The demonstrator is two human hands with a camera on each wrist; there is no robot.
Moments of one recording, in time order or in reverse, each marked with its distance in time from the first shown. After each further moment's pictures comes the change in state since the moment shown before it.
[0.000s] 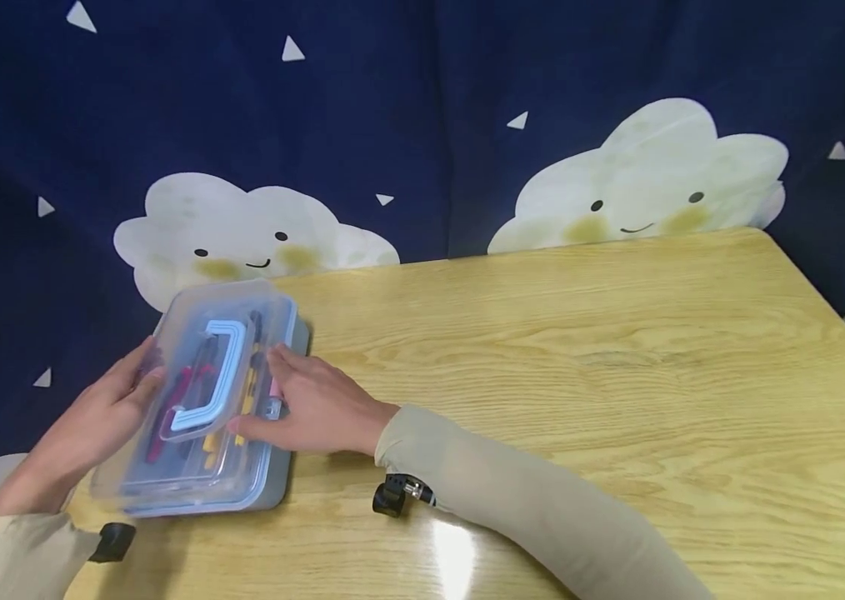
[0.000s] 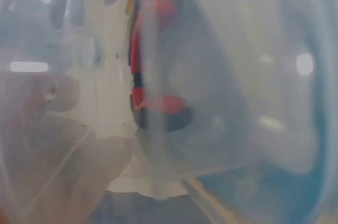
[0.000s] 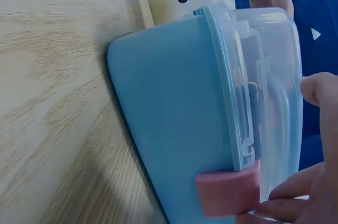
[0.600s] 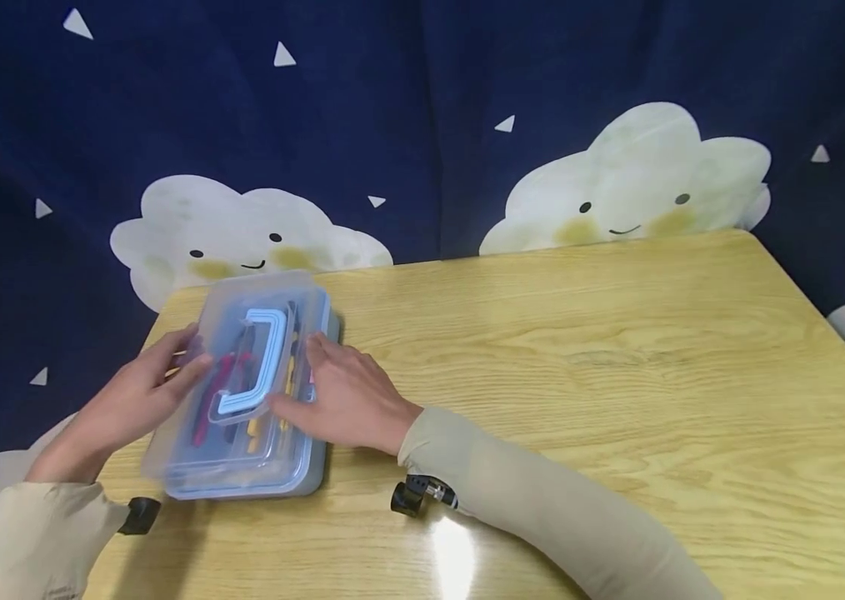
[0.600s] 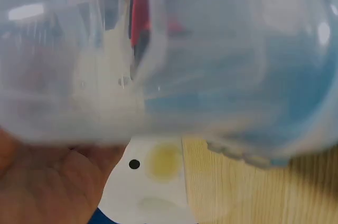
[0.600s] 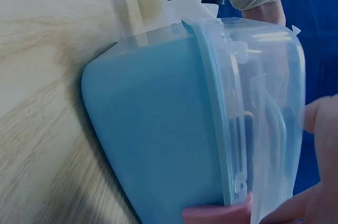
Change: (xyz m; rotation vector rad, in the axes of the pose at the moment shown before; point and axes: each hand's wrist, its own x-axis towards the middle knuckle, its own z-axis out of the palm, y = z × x) left_hand 0.014 0.042 0.012 0.047 -0.056 0.061; right_hand -0.032 0.010 -0.020 -0.061 0.134 0.149
